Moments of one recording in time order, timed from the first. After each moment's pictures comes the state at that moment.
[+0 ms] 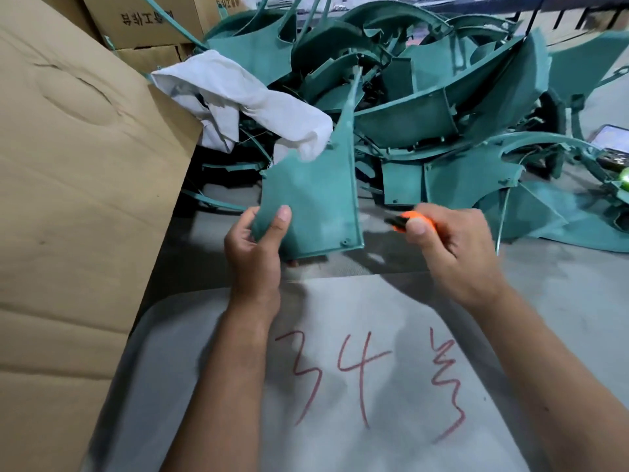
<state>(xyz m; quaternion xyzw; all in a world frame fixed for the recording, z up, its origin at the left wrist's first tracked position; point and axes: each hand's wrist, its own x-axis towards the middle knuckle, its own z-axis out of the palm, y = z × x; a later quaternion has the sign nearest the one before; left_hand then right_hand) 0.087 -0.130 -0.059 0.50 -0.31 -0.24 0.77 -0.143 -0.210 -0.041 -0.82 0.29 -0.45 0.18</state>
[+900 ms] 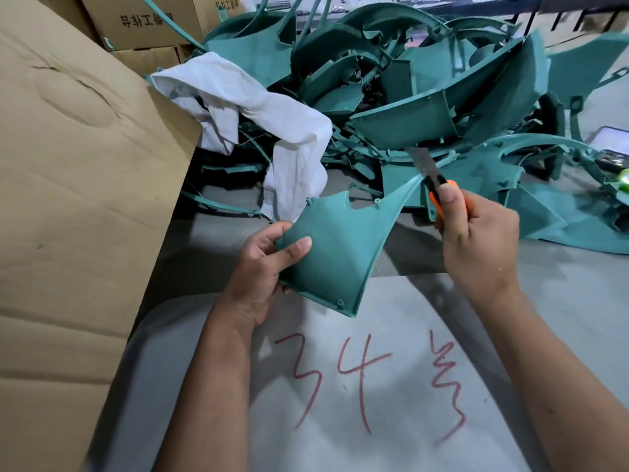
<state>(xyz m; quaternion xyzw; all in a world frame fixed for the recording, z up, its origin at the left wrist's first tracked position) 0.101 -0.114 -0.061 0.49 -0.39 -0.46 0.63 -0.143 -0.219 -0.043 -0.72 0.45 -0.52 0.13</state>
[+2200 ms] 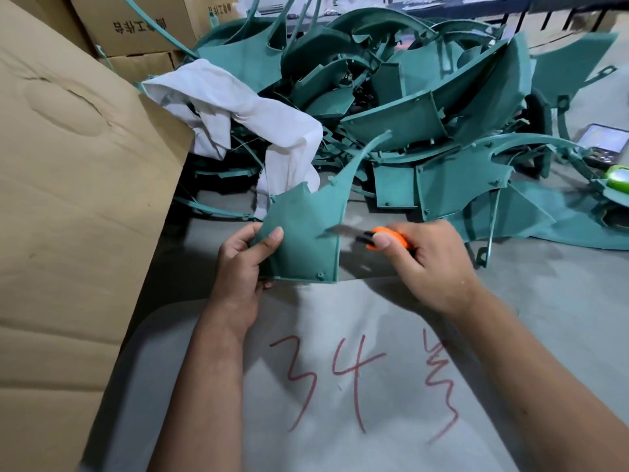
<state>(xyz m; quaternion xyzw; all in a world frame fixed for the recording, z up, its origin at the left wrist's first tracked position) 0.108 -0.118 -0.059 0.54 -0.30 -0.40 0.68 -0.131 -0.210 -0.053 -0.86 0.31 -0.38 0.14</state>
